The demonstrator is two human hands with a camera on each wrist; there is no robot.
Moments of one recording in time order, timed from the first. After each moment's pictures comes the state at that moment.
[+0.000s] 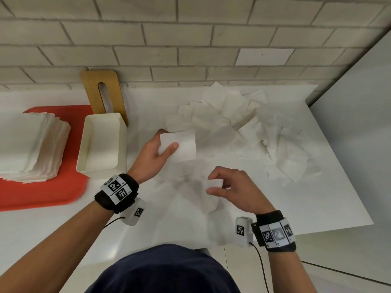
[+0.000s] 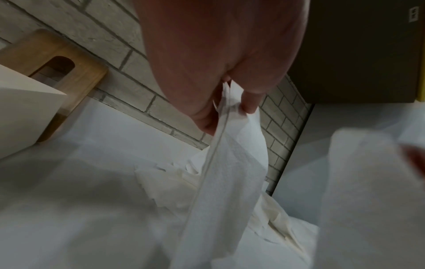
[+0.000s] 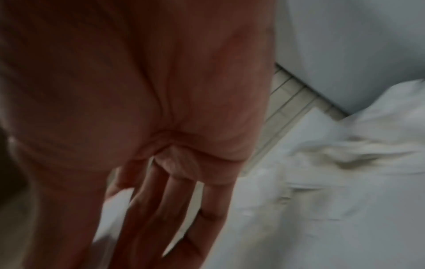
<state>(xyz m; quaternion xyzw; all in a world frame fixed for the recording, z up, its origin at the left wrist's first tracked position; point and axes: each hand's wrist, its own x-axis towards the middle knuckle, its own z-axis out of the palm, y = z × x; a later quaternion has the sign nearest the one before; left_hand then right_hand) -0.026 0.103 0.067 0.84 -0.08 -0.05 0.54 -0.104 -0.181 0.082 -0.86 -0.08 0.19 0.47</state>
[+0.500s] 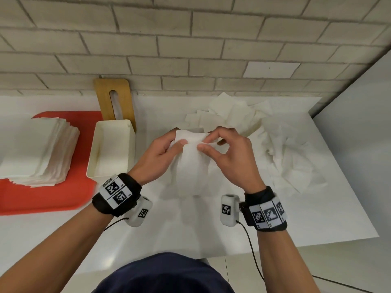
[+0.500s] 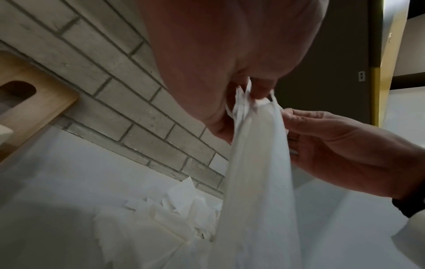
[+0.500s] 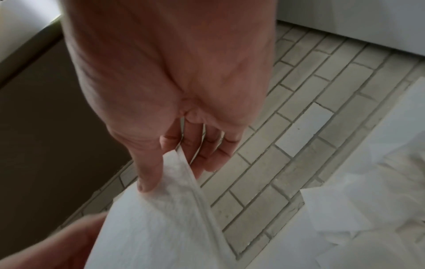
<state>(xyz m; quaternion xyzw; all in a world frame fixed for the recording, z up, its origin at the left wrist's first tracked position) -0.025 0.114 0.122 0.75 -0.16 -0.07 0.63 -0.039 -0.114 0.149 -0.87 -0.10 -0.08 0.48</state>
